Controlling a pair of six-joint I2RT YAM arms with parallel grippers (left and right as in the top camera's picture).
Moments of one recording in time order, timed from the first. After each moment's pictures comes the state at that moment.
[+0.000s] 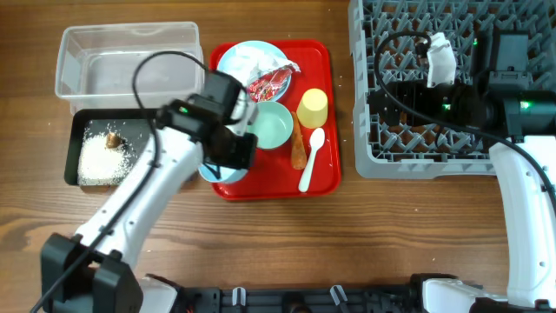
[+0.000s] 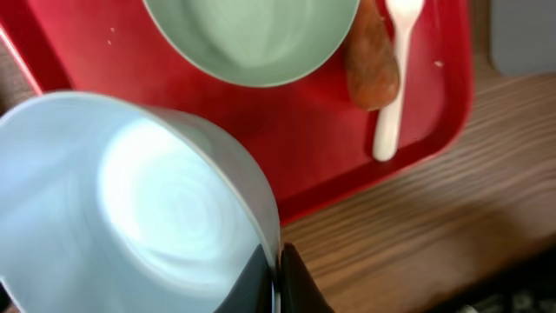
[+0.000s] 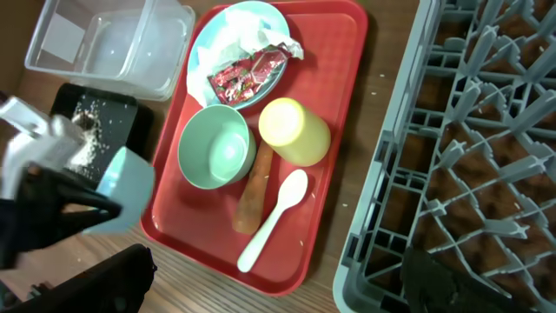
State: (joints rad) left arm -0.41 1.55 1.23 -1.01 0.20 -0.17; right arm -0.01 1.40 1.46 -1.06 -0.52 -0.06
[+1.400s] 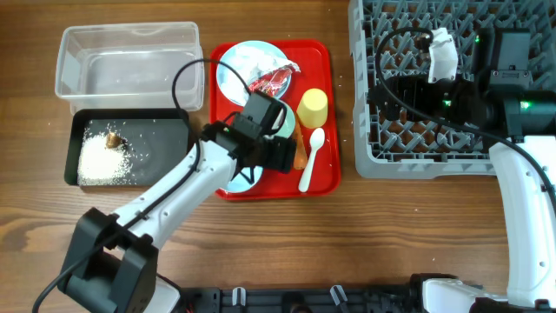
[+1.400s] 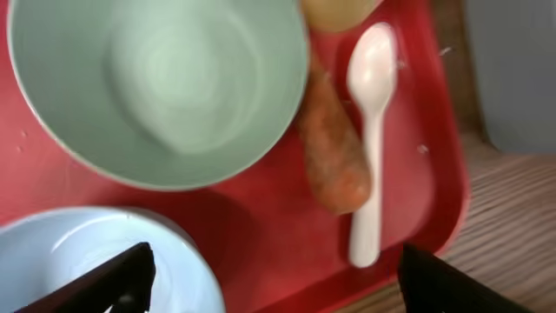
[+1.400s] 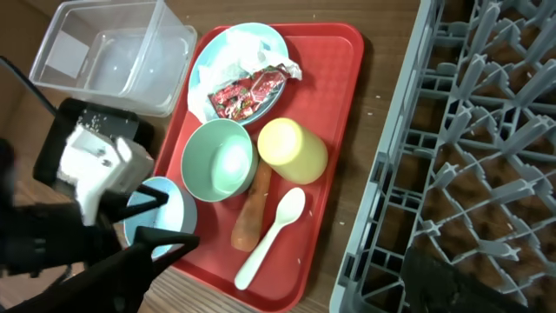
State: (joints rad) left arm -0.58 1.63 1.12 -0.64 0.10 -0.32; right arm -0.01 1.40 1.46 -1.00 -0.52 -0.05
